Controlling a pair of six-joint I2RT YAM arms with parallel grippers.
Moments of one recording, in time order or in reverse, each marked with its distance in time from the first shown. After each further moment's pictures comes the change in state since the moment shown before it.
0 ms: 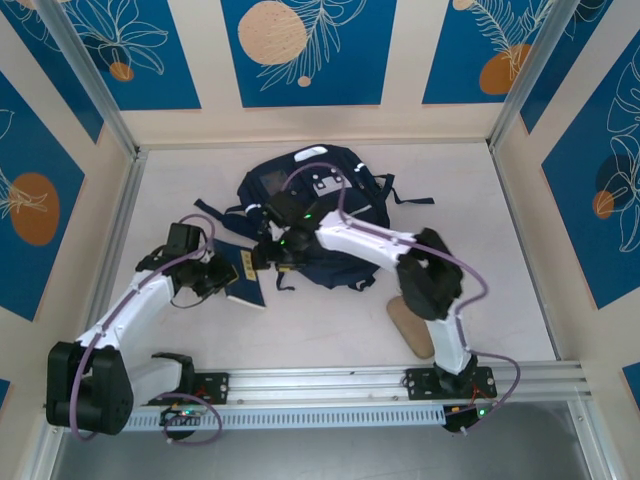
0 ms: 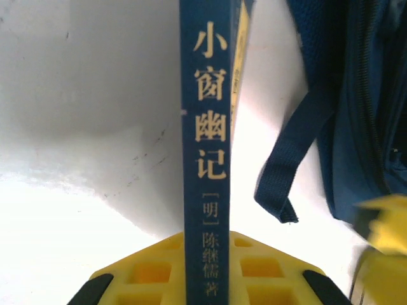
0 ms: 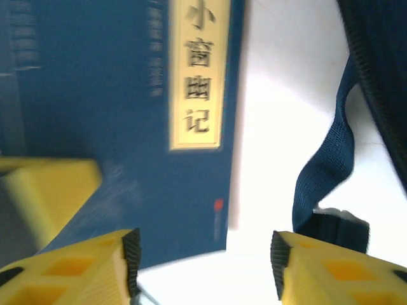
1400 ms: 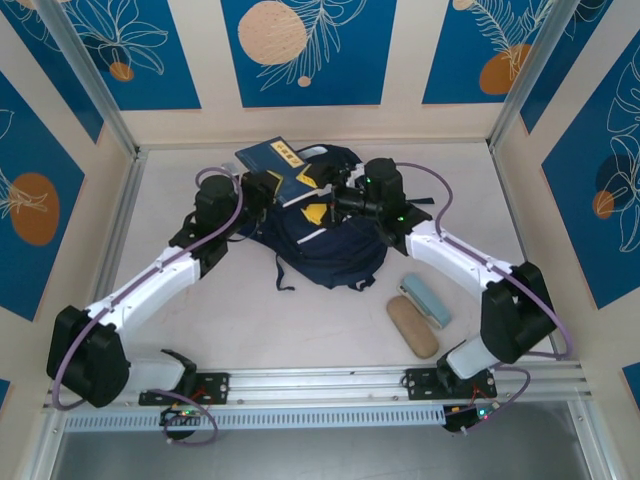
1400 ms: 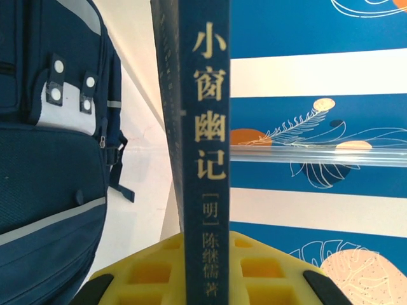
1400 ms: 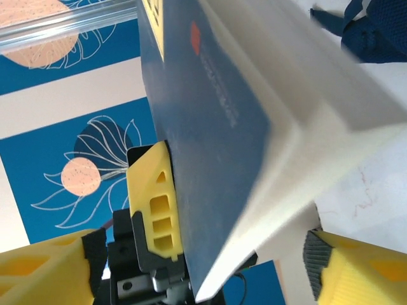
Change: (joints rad) left arm -0.344 0.177 0.267 0.829 -0.248 -0.762; right arm -0.319 -0.443 -0.498 0.904 -0.236 0.951
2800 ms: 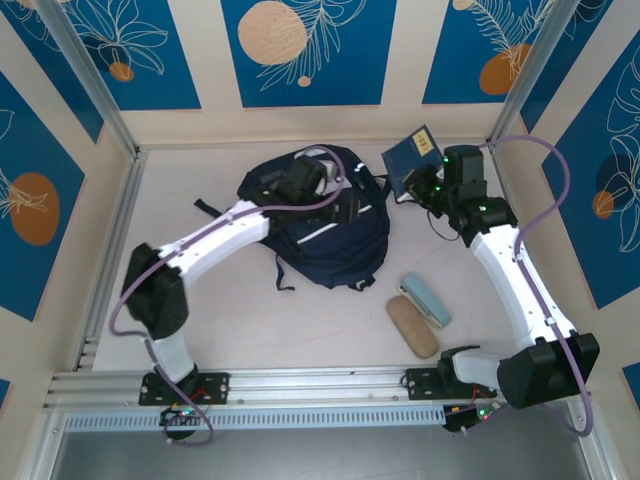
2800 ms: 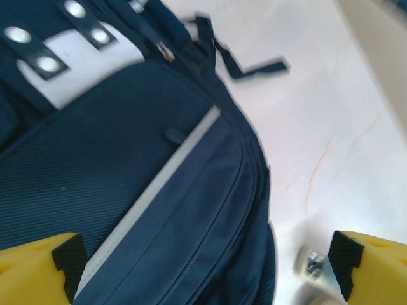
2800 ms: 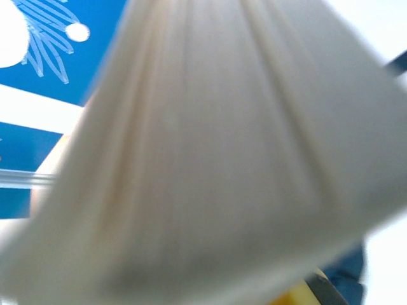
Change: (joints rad) left arm -0.268 0.506 0.636 -0.712 -0.086 1.020; right arm -0.402 -0.295 0.118 -0.819 0.455 -0.822
